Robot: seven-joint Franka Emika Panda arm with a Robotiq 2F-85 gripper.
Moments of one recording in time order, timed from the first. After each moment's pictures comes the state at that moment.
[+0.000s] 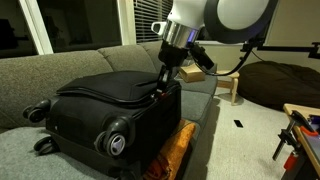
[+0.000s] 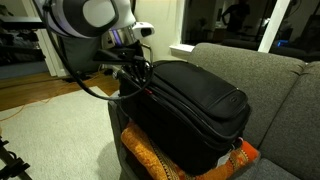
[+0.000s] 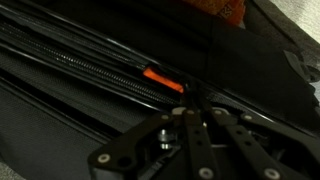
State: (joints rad) arm 0.14 0.25 -0.01 -2.40 -0.10 3.03 -0.22
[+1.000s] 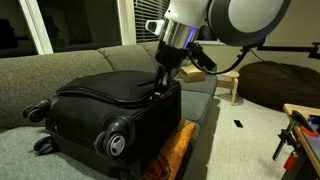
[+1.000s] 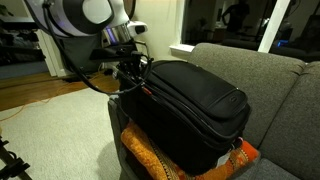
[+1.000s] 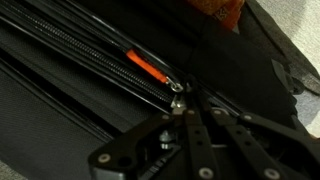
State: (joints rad) arm 0.24 0.24 -0.08 -2.40 -0.20 3.02 -0.21
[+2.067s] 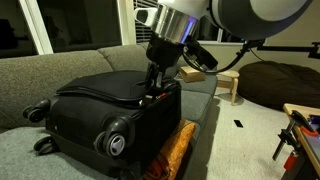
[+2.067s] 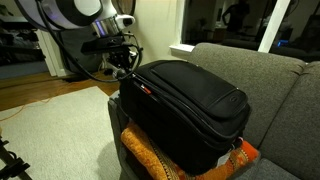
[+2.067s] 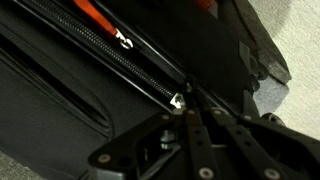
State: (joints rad) arm 0.35 0.21 -0.09 -2.39 -0.21 3.01 -0.21
